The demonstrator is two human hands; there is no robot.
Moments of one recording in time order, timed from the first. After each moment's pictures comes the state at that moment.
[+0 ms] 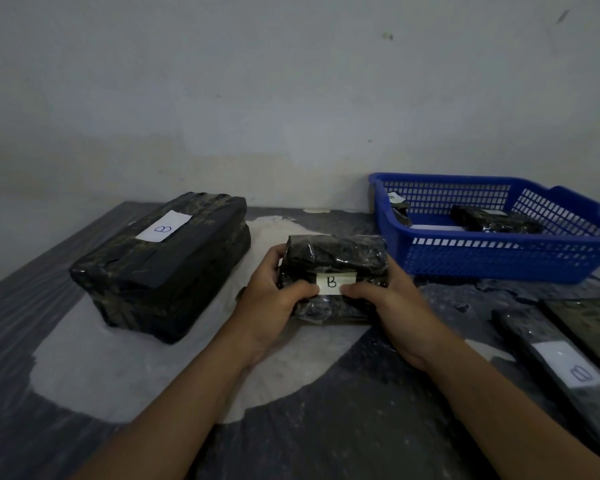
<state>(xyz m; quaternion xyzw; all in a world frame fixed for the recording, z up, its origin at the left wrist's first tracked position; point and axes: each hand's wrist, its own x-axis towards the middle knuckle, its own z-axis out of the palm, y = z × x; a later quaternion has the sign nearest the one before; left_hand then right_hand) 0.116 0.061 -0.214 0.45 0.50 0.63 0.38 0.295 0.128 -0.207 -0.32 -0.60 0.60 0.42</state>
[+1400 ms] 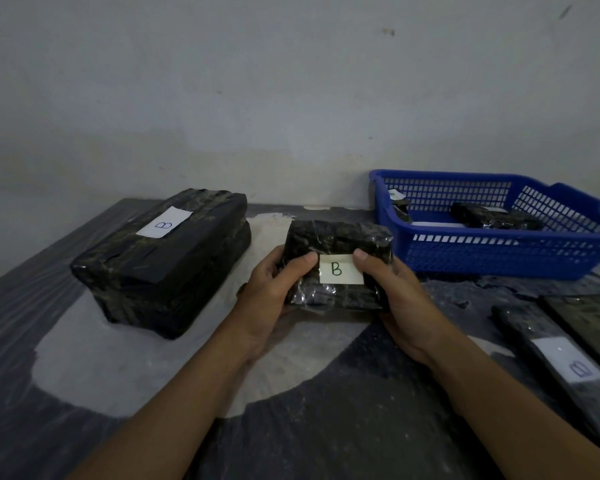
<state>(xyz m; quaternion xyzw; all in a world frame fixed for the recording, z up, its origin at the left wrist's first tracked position) 0.118 0.056 -0.204 0.41 0.46 0.64 0.46 0.297 0.123 -0.197 -0.29 -0.51 0.70 0.41</state>
